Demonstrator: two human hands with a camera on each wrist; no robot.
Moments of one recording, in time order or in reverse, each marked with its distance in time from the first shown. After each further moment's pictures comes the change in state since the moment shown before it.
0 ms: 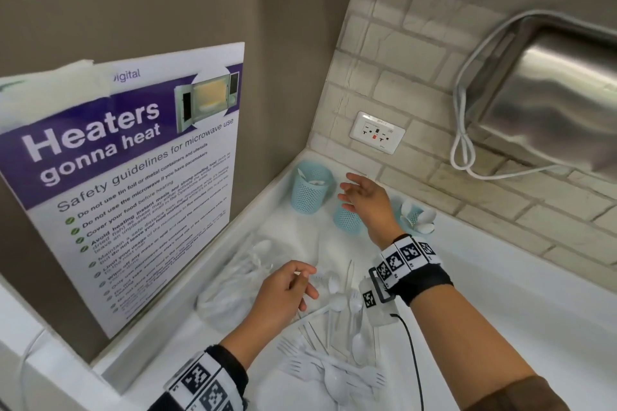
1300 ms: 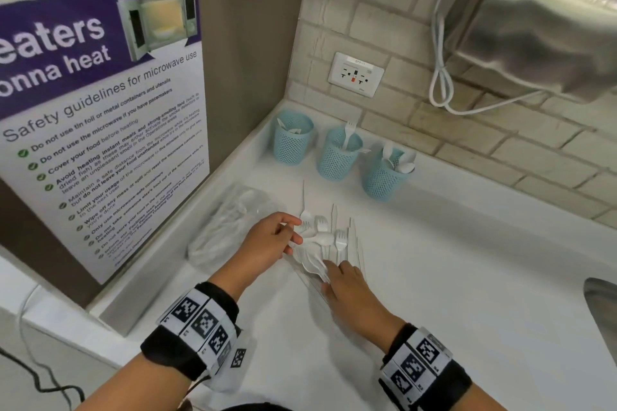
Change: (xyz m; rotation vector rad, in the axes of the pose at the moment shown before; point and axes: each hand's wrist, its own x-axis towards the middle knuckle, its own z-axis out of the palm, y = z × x) left_hand -0.008 0.001 -0.007 0.105 -0.095 -0.054; right_hand -0.196 0.120 -0.020 -1.097 -0.435 -0.020
